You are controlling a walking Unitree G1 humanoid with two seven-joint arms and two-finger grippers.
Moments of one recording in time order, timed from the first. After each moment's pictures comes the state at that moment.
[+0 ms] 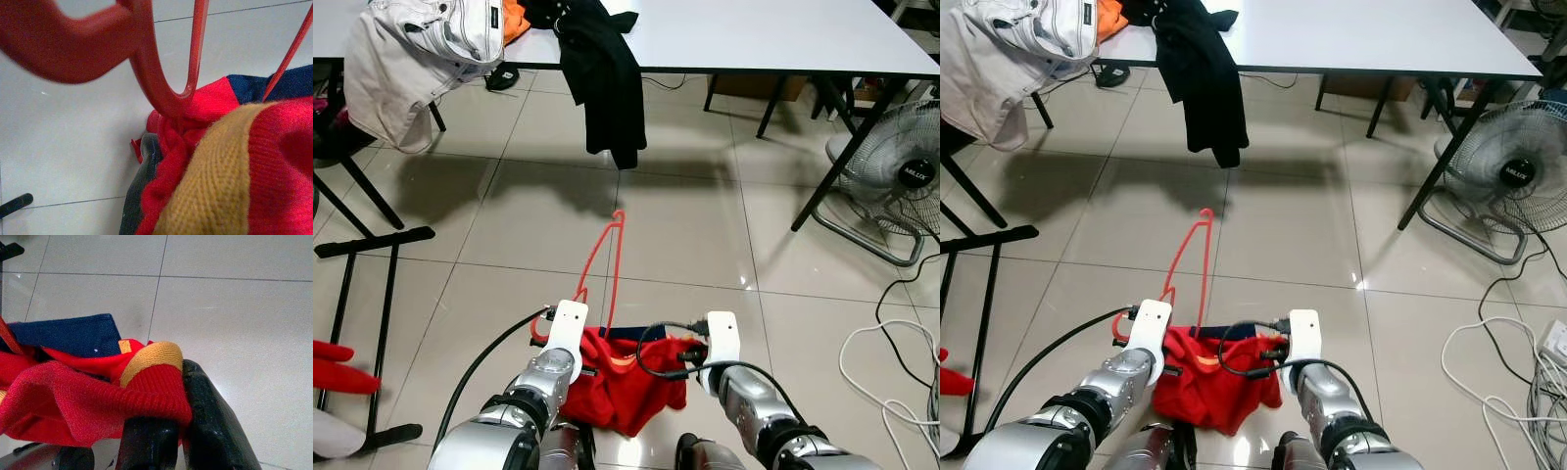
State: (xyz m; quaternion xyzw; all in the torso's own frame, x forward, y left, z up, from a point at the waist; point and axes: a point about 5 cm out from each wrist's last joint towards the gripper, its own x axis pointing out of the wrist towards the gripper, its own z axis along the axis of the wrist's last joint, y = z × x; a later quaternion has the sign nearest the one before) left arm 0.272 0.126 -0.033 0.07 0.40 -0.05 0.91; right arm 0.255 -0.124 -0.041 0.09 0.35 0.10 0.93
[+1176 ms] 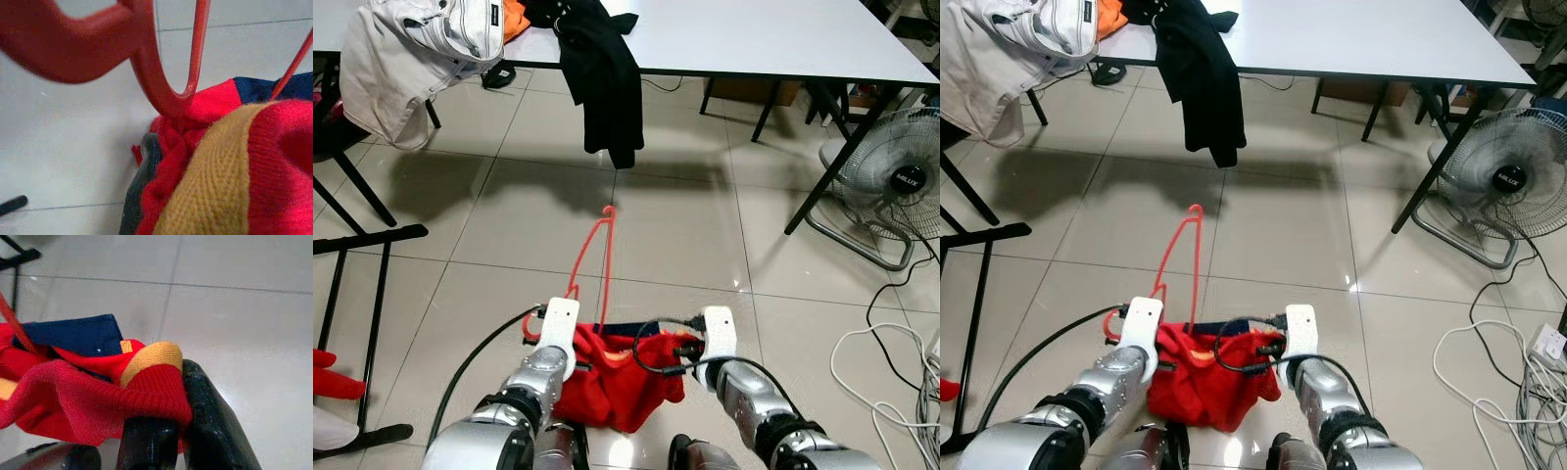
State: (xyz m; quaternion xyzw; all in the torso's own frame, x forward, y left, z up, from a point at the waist) left arm 0.278 0.140 -0.028 0.06 0.39 -0.03 0.92; right arm 0.264 -0.120 -0.032 0.10 0.33 0.14 0.93
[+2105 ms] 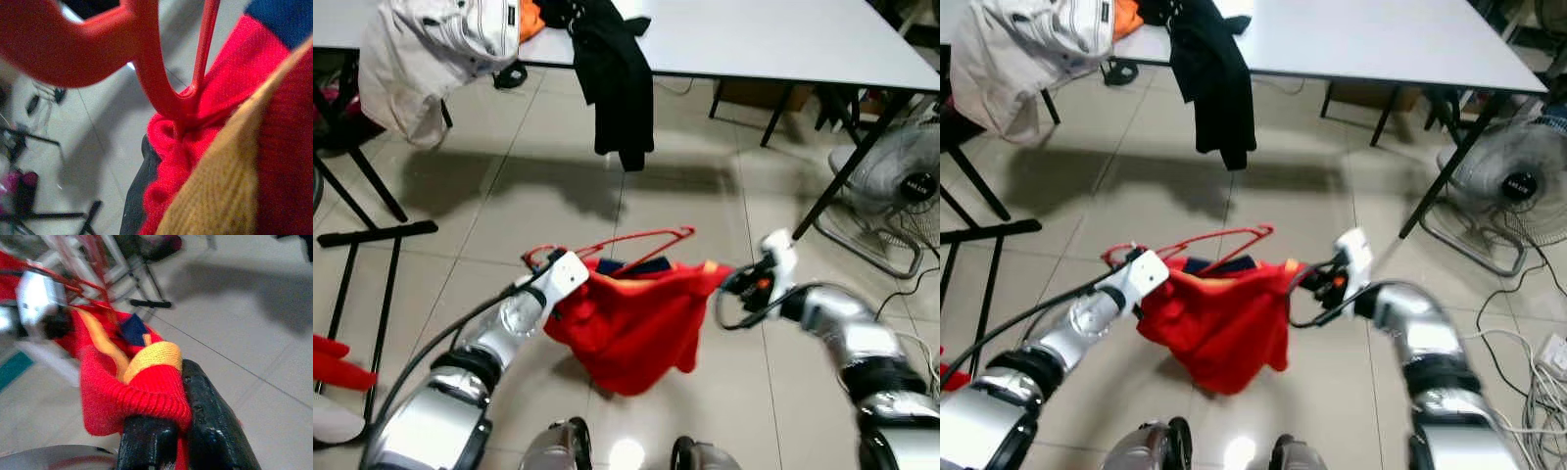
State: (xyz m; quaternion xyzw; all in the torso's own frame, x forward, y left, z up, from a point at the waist) left arm 0.332 0.171 0.043 0.42 0.14 -0.18 0.88; right arm 0.309 -0.199 0.090 0.11 0.16 0.45 0.87
